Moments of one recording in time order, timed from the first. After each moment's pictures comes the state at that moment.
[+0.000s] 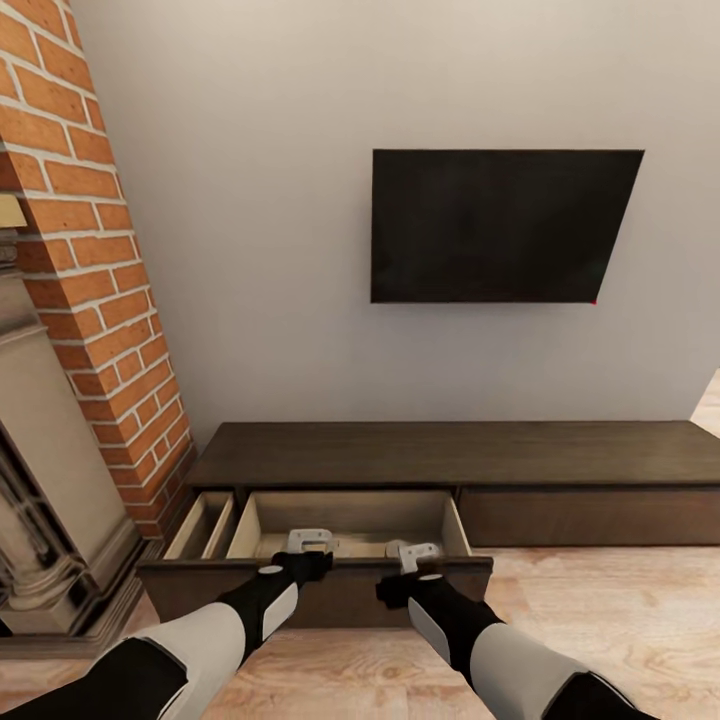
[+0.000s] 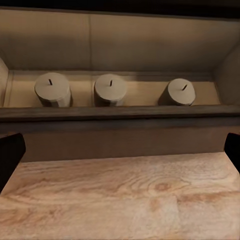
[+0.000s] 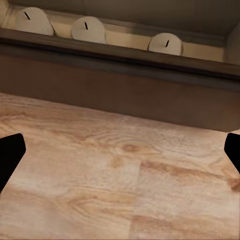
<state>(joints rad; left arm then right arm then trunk) -0.81 -0.17 -0.39 -0.07 0.42 -0.04 0.07 -0.73 0.17 0.55 -0.24 -0.41 0.22 -0.13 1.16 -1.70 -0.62</state>
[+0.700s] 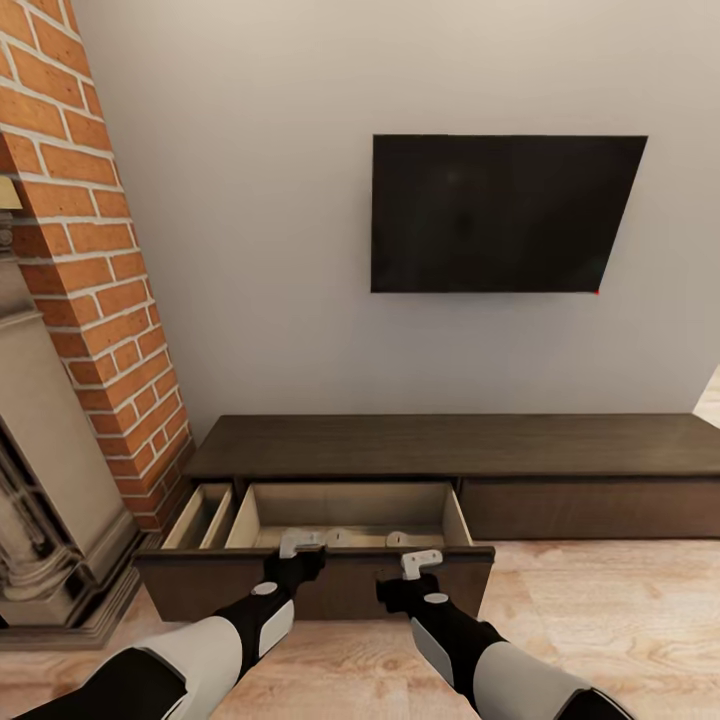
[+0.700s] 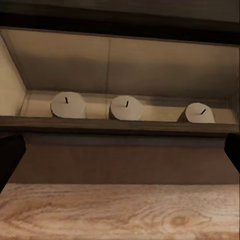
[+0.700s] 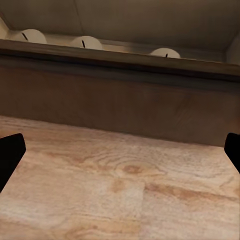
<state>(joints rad) -0.79 -0.17 -0.39 -0.03 0.42 -0.26 0.11 -0.69 0.17 0.54 -0.21 -0.41 0.01 -0.13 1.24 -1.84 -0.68</state>
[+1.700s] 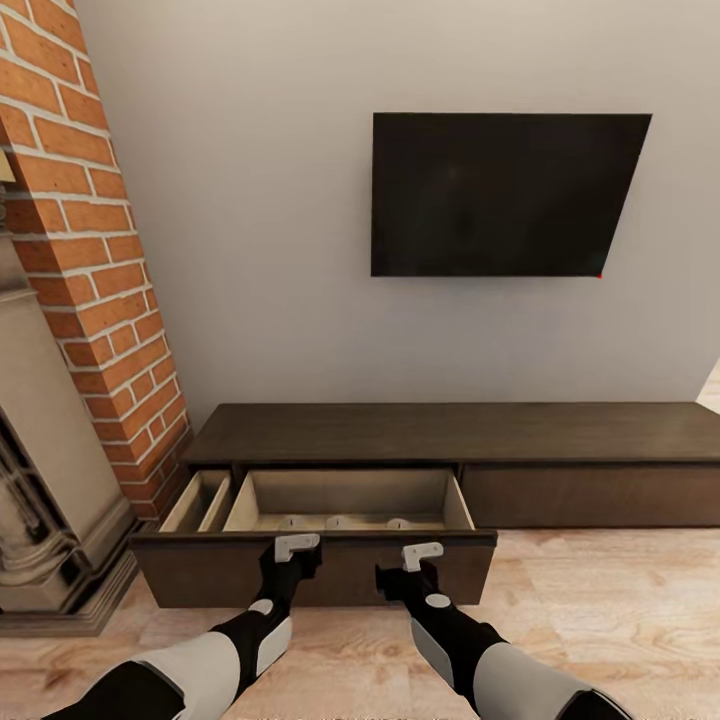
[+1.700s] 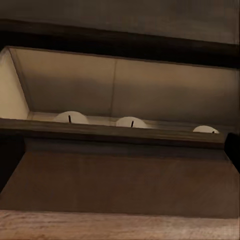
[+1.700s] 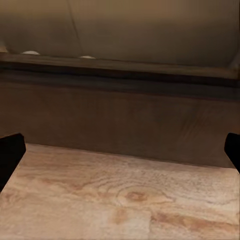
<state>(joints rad) -0.75 -0.17 -0.39 -0.01 0.42 -0.49 0.11 -0.69 0.17 0.54 -0.21 -0.41 -0.12 -0.13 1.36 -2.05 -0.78</state>
